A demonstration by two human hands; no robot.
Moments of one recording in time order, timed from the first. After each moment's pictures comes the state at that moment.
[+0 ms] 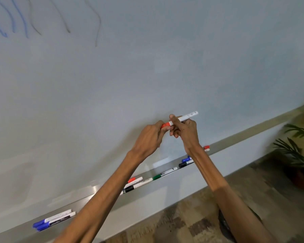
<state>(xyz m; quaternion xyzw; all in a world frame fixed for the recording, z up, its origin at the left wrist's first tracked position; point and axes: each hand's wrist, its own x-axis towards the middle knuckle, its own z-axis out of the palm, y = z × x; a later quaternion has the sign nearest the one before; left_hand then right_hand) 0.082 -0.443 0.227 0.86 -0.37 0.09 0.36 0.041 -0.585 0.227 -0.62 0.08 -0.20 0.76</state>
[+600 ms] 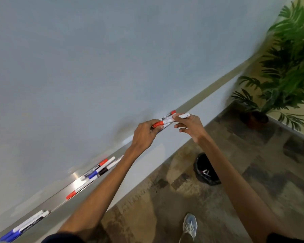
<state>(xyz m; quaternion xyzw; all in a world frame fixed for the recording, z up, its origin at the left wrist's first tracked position) 0.050 -0.528 0.105 0.84 -0.36 -0.06 0.39 -0.058 -0.701 0.130 -0.61 0.28 -0.12 0.73</state>
